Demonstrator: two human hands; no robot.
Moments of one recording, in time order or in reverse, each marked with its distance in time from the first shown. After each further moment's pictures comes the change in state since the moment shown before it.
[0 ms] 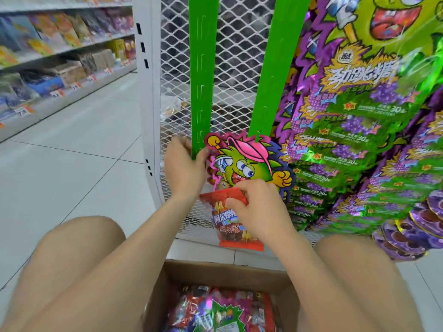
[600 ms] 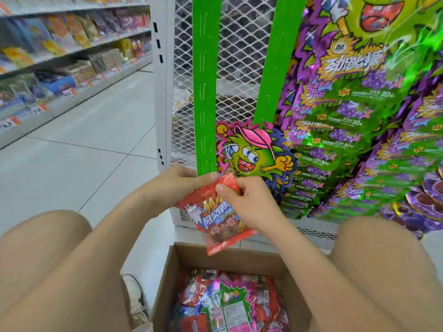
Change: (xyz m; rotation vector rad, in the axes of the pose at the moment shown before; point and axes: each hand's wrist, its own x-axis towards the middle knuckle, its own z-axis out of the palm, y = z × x) left_hand -0.038 0.001 -0.110 -0.156 -0.988 -0.312; right_hand -0.028 -0.024 0.014 0.485 -0.087 0.018
